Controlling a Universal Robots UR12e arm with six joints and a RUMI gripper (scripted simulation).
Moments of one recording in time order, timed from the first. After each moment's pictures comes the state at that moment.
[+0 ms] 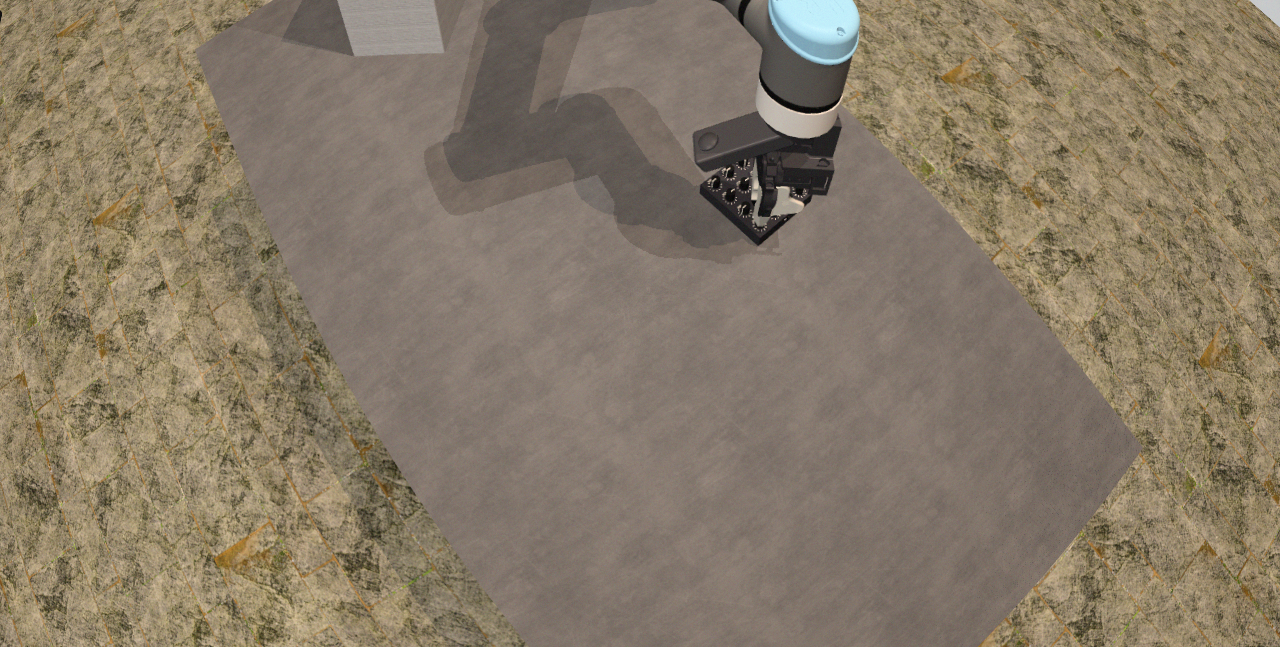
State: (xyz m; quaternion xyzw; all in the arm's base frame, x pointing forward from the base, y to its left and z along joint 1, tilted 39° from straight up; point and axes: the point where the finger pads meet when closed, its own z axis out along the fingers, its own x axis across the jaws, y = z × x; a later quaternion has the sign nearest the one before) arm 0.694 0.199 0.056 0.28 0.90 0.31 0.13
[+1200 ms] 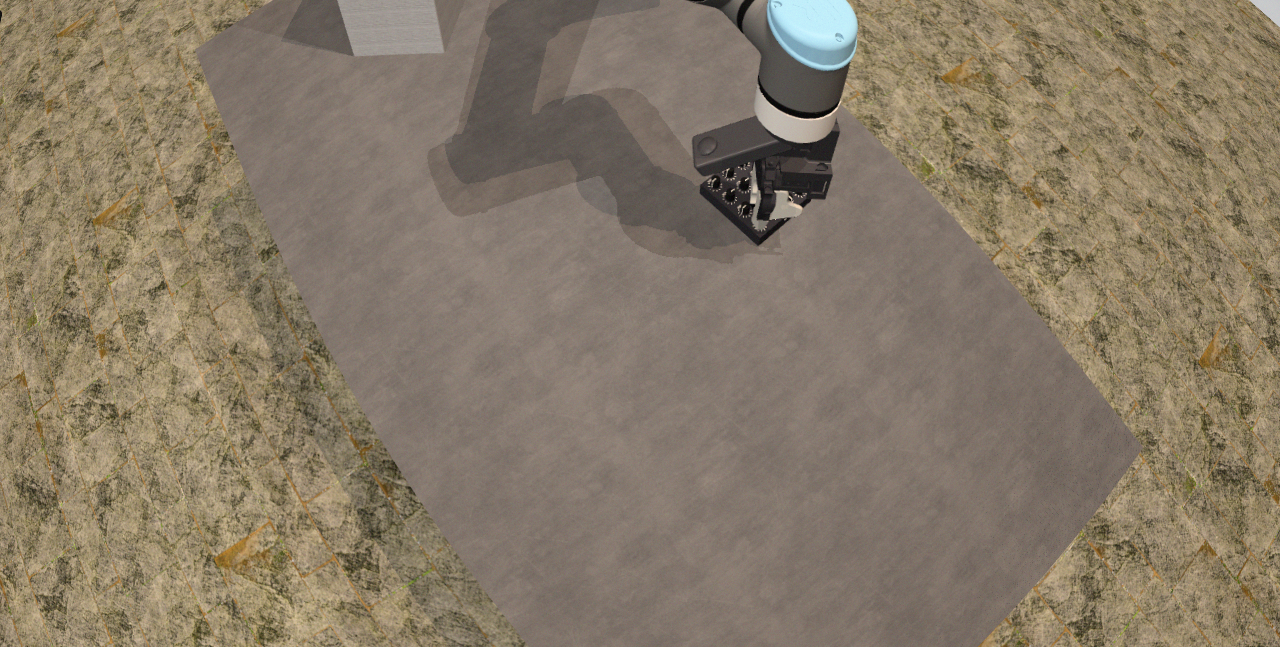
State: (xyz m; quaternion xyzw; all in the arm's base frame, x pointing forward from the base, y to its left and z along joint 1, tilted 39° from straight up) arm 0.697 0.204 0.049 0.28 0.90 0.31 0.13
